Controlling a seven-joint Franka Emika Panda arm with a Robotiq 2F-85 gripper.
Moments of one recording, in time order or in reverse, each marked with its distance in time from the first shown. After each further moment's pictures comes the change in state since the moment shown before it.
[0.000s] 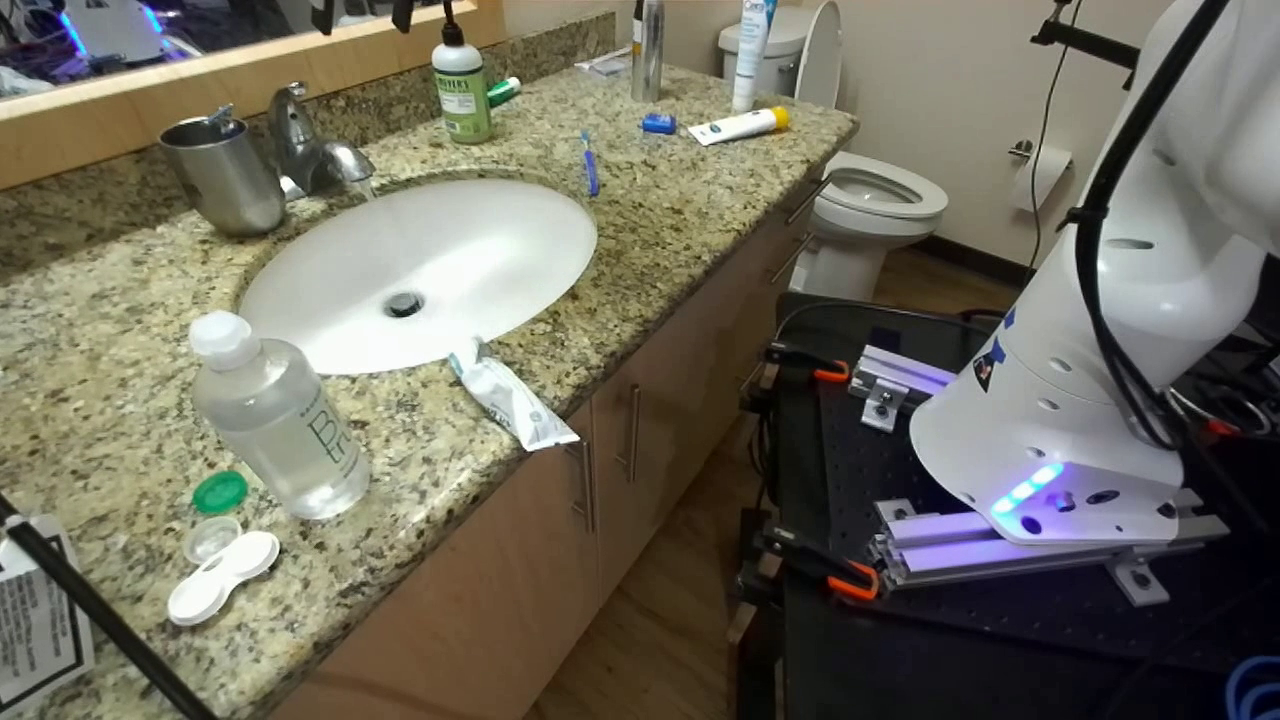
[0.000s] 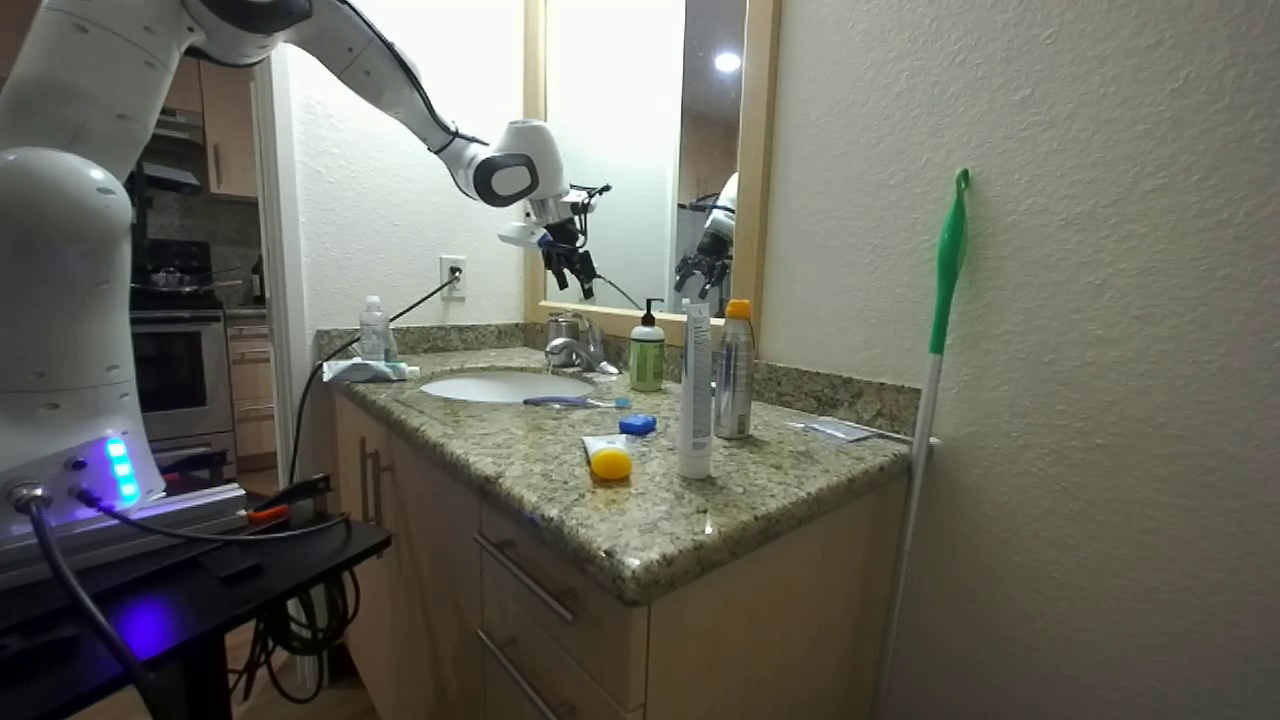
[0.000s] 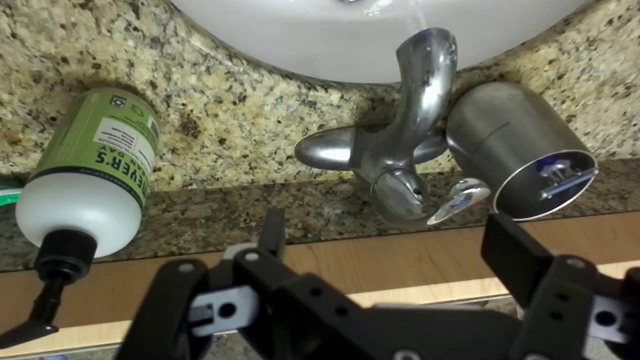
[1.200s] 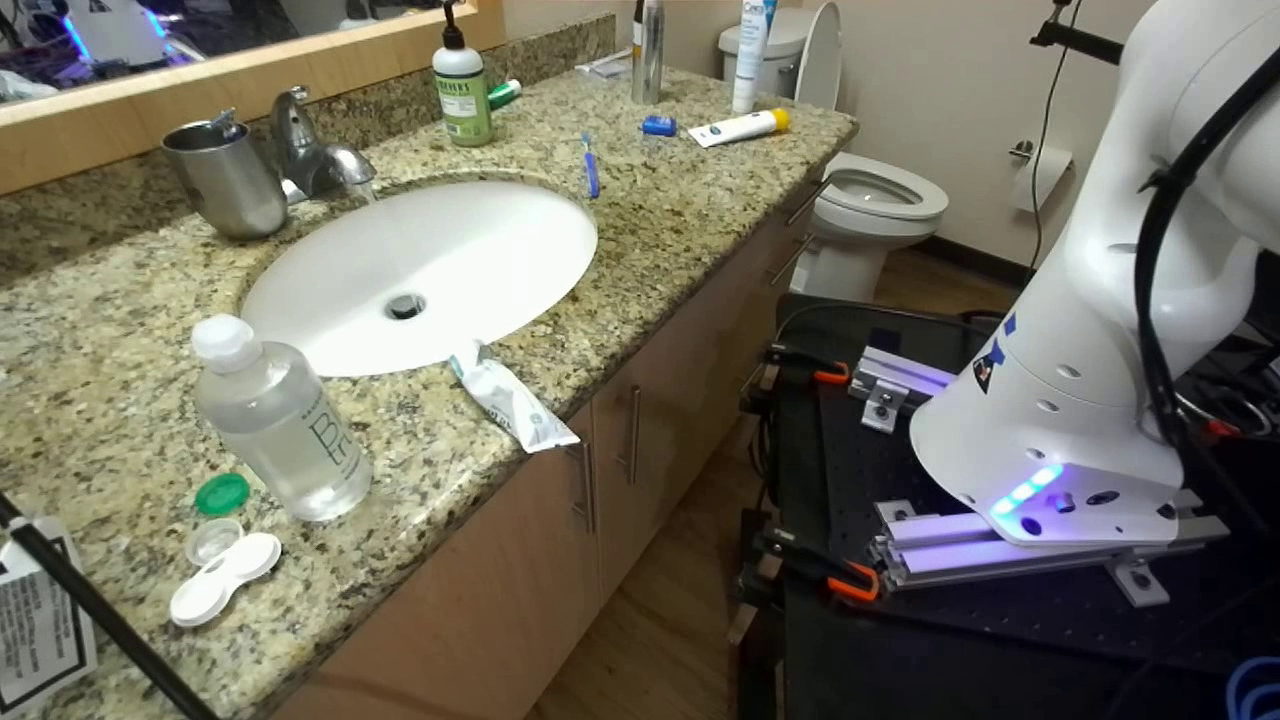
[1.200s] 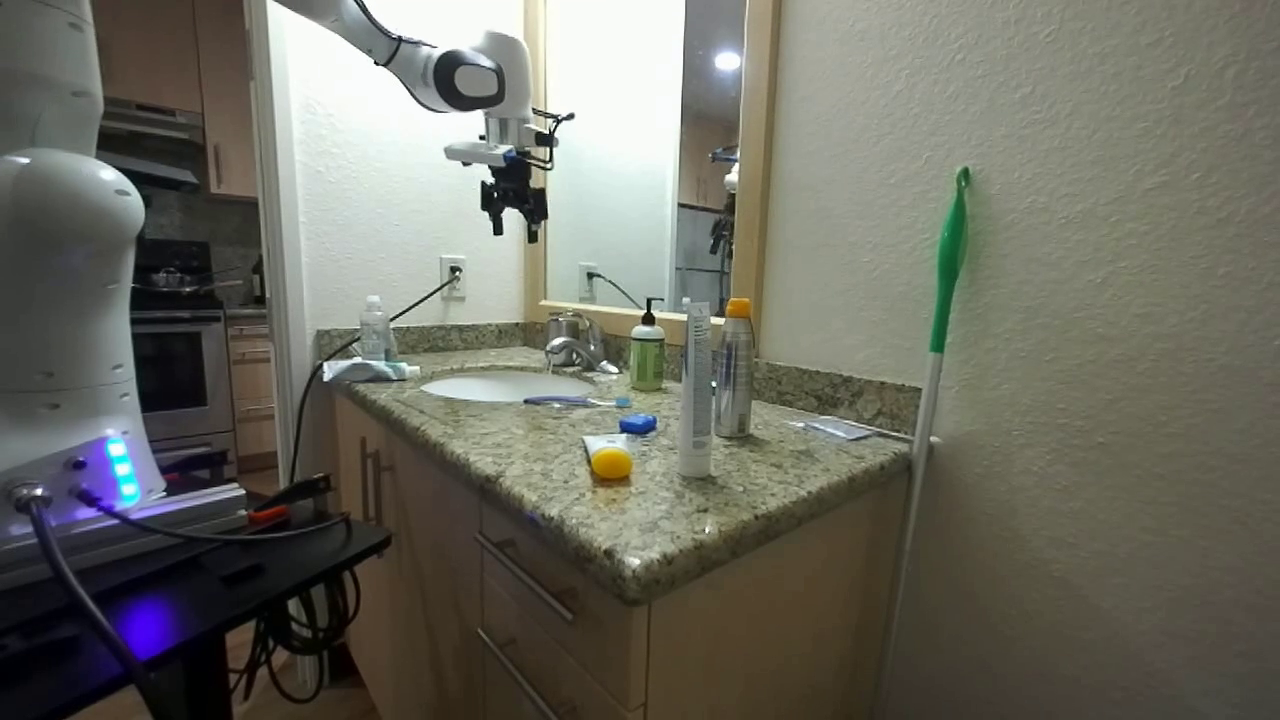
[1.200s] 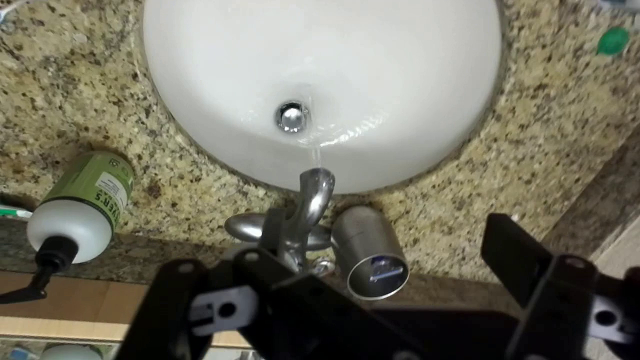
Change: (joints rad) arm 0.109 -0.334 -0.109 -0.081 -0.106 -0.502 -0.151
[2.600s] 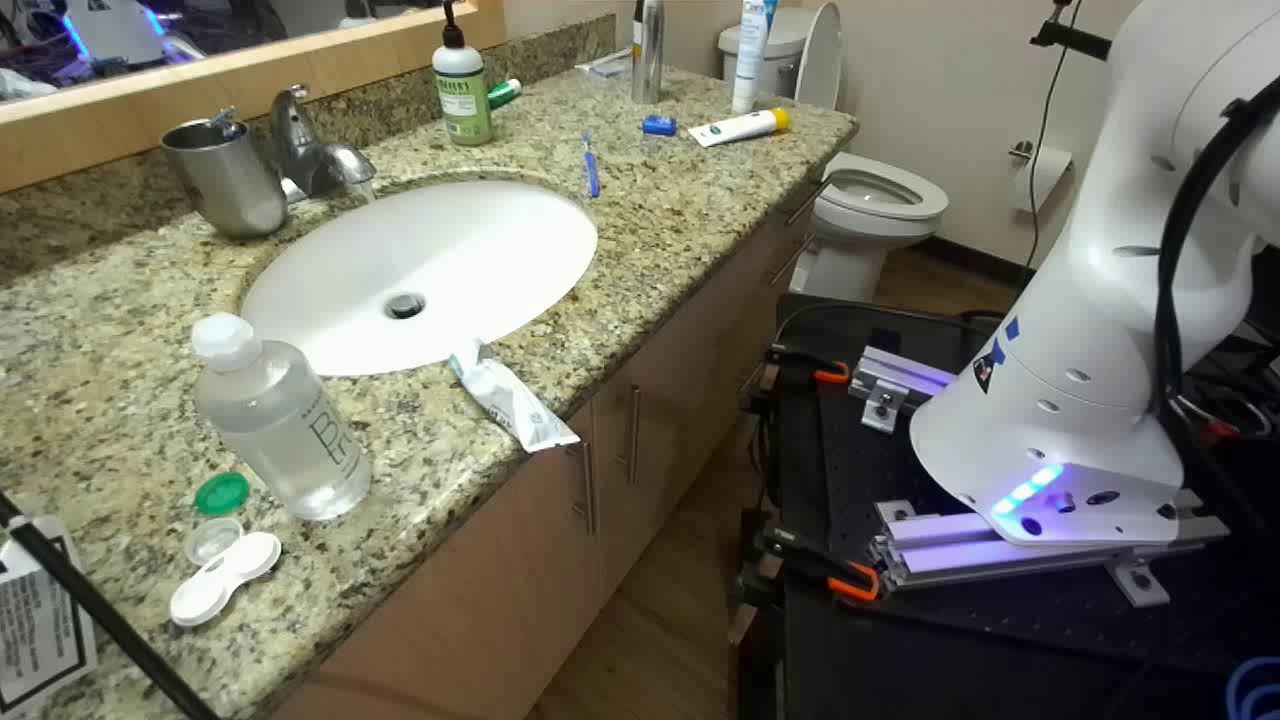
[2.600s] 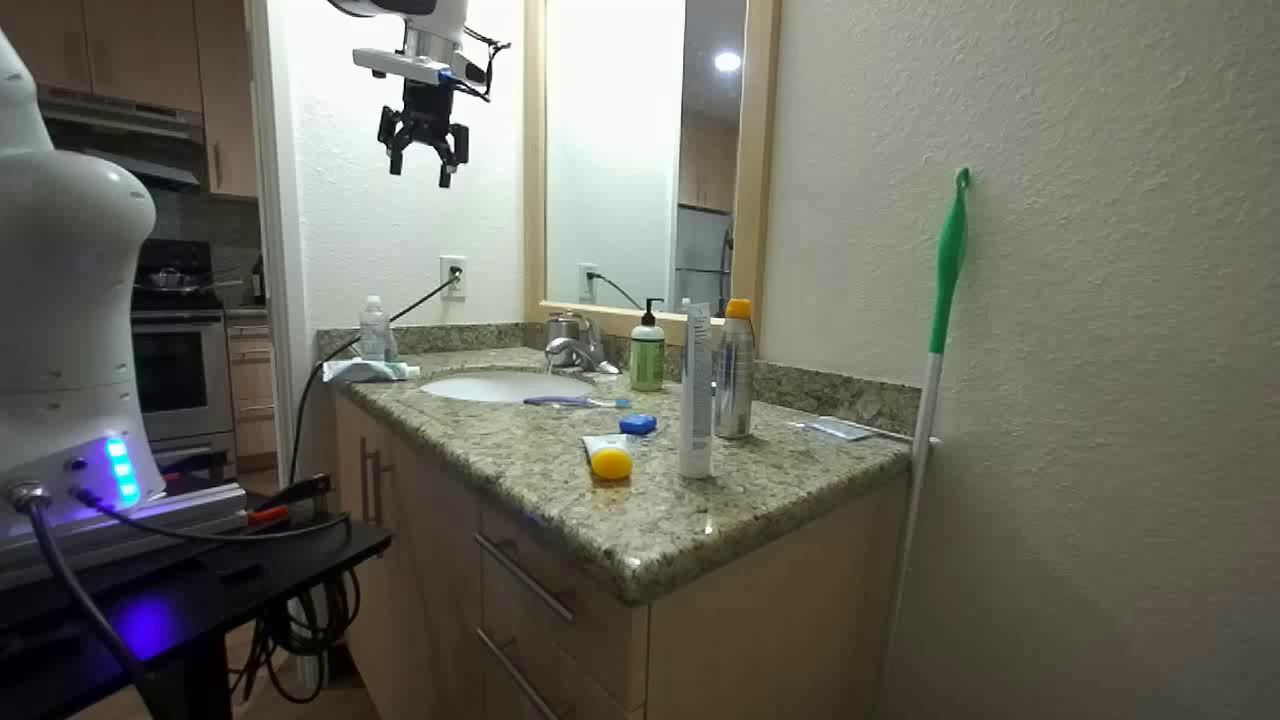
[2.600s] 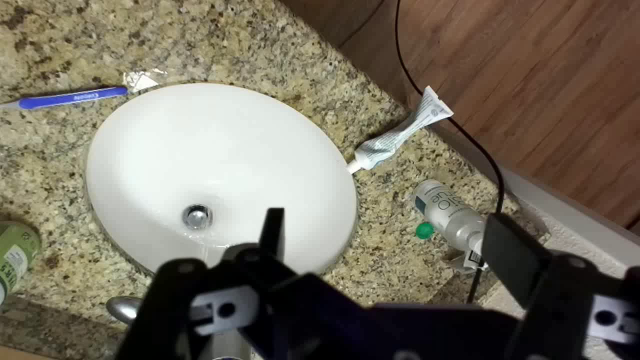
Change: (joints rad) arm 0.106 -0.442 -0.074 -0.166 -0.143 -0.458 -0.179
